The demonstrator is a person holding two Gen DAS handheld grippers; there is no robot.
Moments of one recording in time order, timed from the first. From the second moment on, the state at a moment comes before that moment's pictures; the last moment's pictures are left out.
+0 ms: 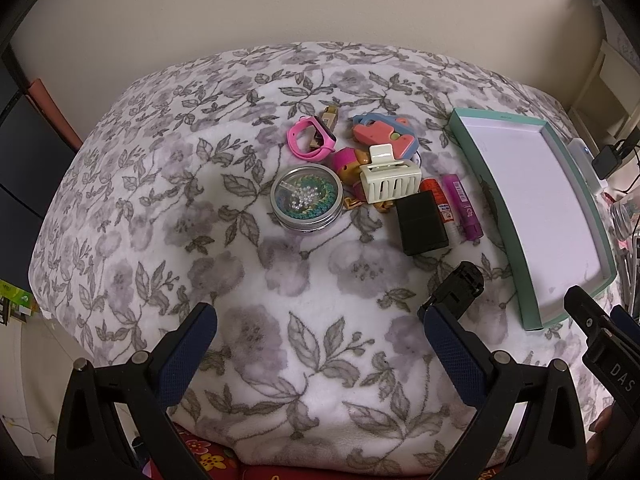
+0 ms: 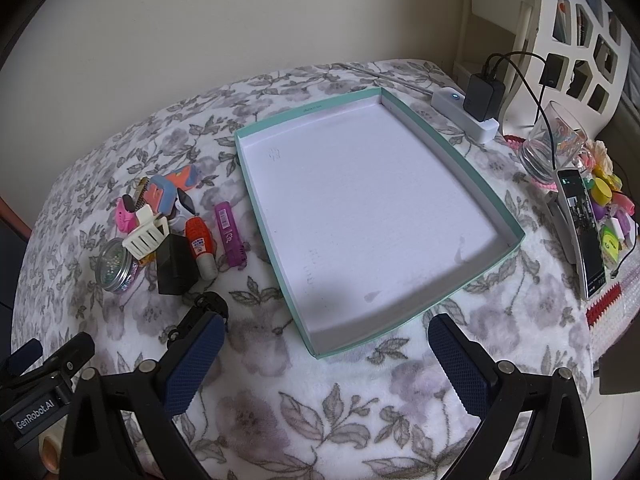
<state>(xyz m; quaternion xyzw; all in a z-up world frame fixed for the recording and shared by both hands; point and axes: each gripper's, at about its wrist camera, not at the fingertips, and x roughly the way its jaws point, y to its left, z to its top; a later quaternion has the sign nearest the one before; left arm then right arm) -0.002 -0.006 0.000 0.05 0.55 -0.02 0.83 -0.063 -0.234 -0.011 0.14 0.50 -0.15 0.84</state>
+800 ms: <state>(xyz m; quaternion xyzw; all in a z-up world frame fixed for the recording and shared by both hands) 0.023 0.014 -0.015 0.05 0.57 0.03 0.82 -0.044 -0.219 -0.018 0.14 0.52 -0.11 0.84</state>
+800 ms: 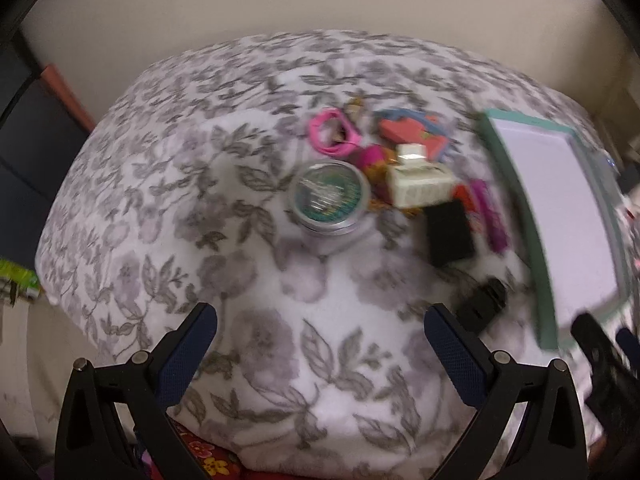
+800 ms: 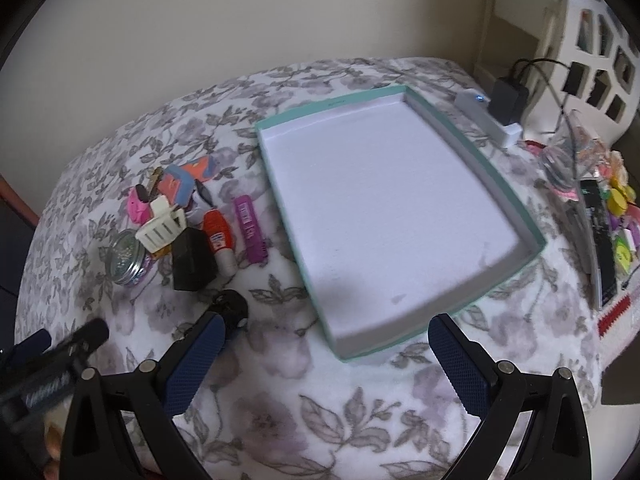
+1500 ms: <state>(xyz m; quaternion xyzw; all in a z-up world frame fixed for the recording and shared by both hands) 0.102 0.041 -0.053 -0.05 0.60 0.08 0.79 0.019 -0.150 -0.063 0.10 0.59 -0.02 0.80</state>
